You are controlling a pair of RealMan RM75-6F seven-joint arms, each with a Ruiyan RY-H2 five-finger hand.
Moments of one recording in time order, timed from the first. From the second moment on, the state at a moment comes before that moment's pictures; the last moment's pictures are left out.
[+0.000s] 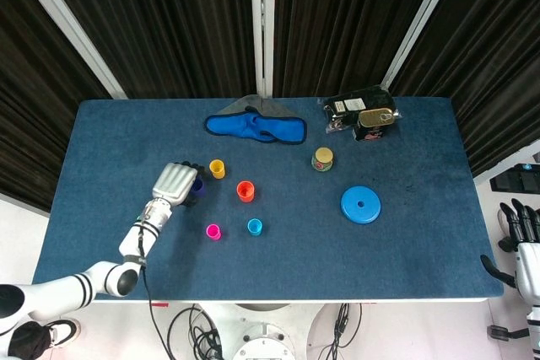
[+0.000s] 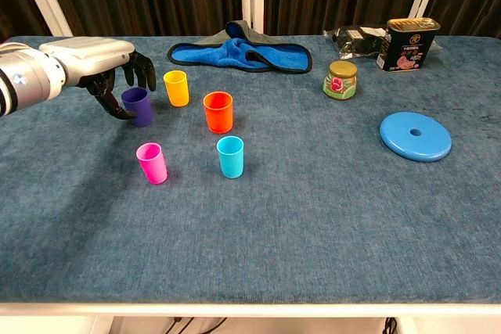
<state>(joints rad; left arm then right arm) -0.80 -1.61 -0.17 -1.25 1.03 0.85 0.35 -0.02 -1.11 0.07 -1.55 -1.47 1.54 0.05</state>
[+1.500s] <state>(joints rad) -0.93 -1.56 -0.26 -1.54 0.96 0.94 0.58 -0.02 -1.11 0.07 -1.51 -1.46 1.52 0.10</state>
